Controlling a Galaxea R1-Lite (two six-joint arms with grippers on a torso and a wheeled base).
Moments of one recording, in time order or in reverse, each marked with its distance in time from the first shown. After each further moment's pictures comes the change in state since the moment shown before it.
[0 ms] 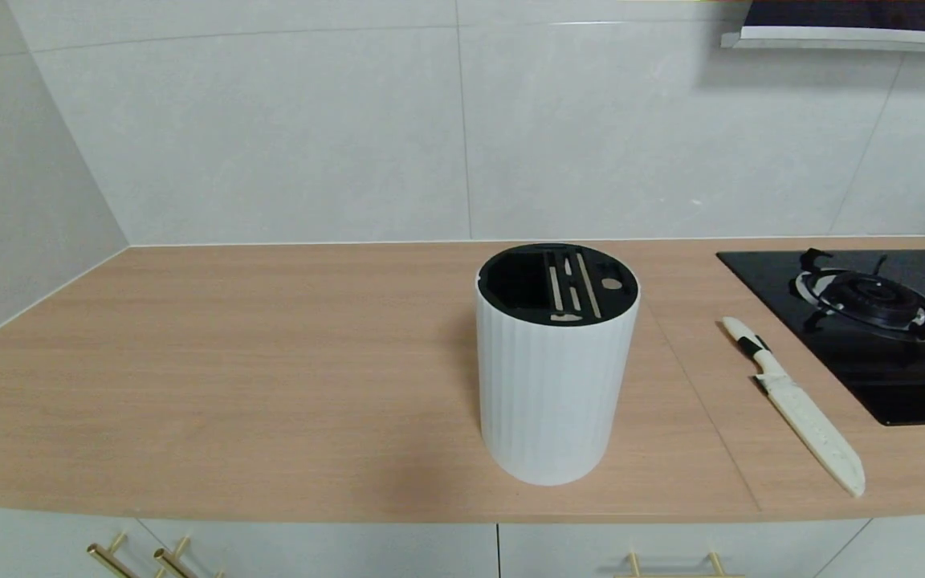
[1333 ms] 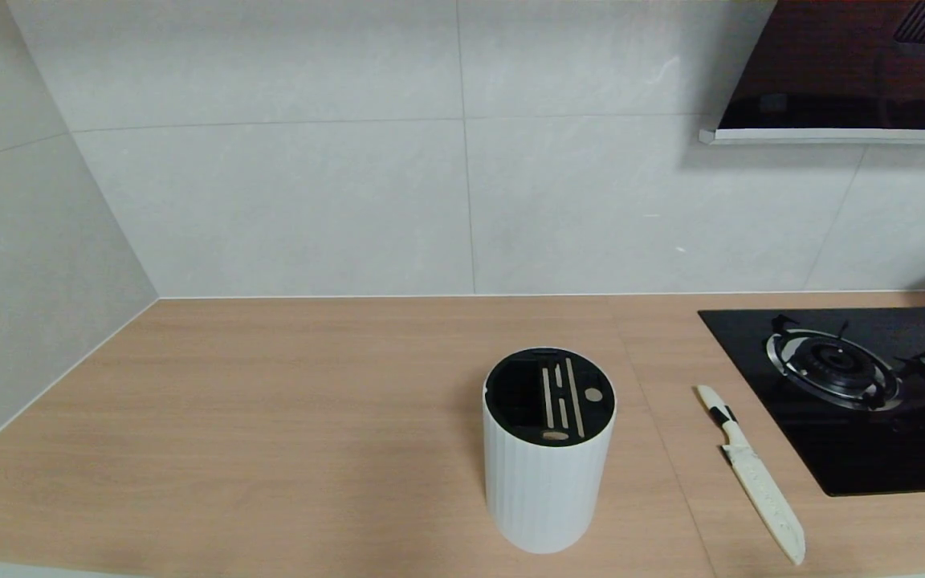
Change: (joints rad) left arm 0.000 0.000 0.000 0.000 0.000 0.000; right arm 0.000 0.000 0.000 0.001 -0.001 0.001
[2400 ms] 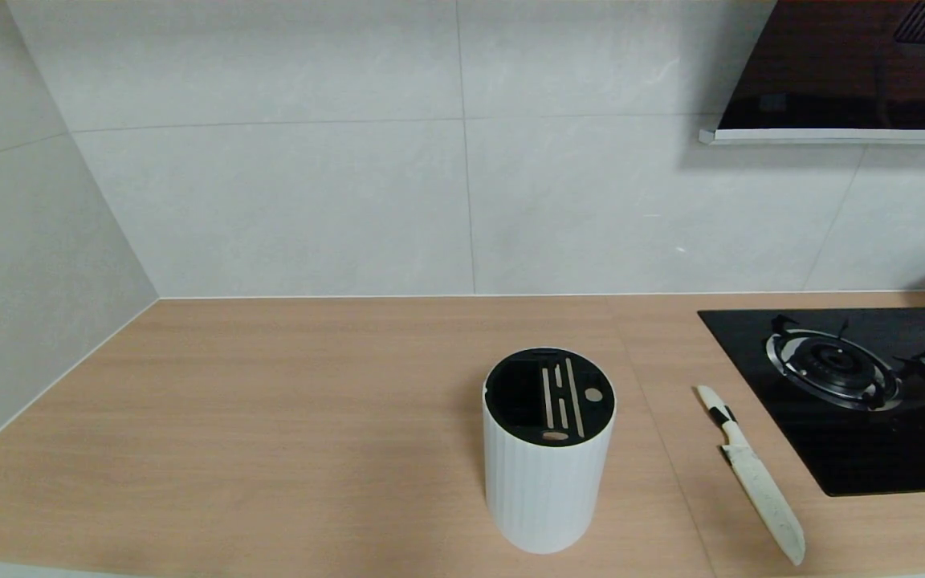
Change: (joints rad) left arm 0.000 0.000 0.000 0.000 -0.001 0.000; right arm 0.035 0.536 -0.275 0.000 0.031 0.010
